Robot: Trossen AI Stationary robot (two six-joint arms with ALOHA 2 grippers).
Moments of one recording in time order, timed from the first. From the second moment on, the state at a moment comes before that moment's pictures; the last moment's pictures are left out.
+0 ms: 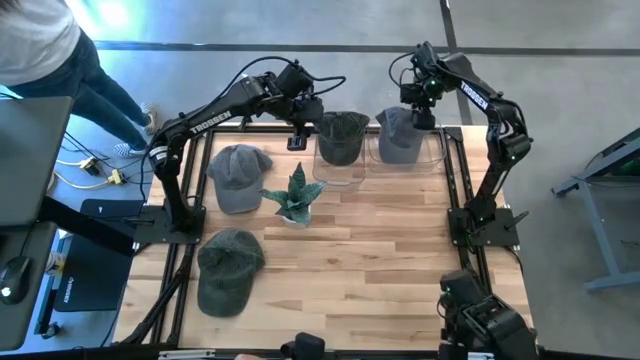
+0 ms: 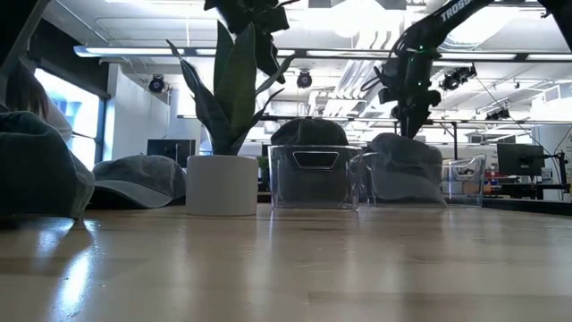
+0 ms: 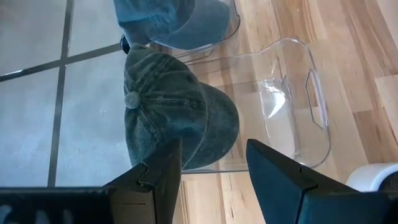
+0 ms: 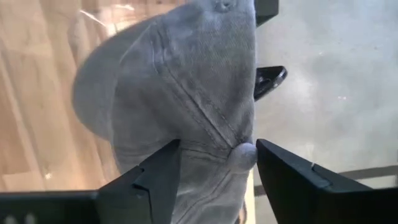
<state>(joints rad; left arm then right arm) 0.53 1.80 1.93 -0.97 0.15 0.68 -1.13 1.82 1.68 -1.22 -0.11 -1.00</state>
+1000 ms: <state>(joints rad) 0.53 1.80 1.93 -0.97 0.15 0.66 -1.03 1.73 1.68 -1.23 0.08 -1.22</state>
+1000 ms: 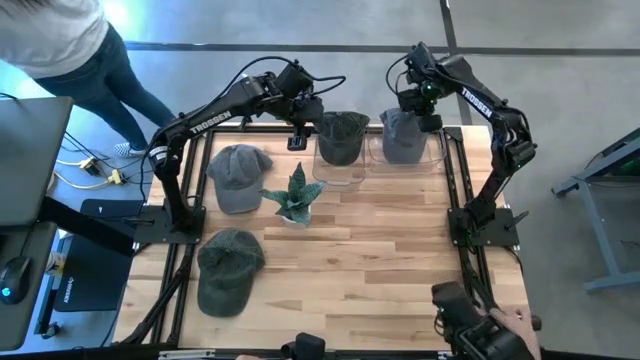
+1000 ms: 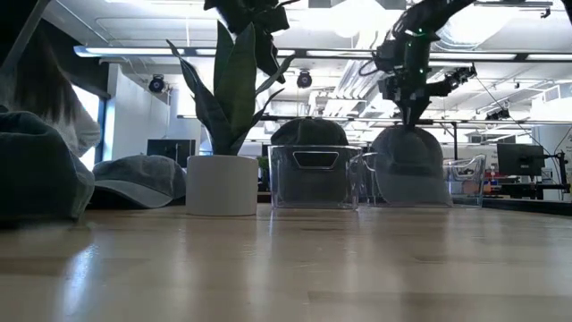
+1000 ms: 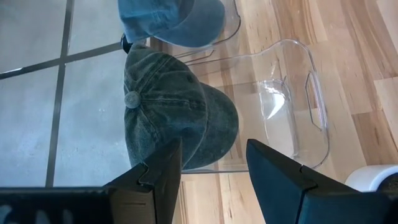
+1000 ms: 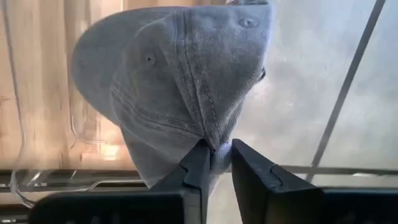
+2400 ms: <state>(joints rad) 0.53 1.80 1.93 -0.97 0.15 0.64 -0.98 1.73 1.64 -1.21 0.16 -1.07</state>
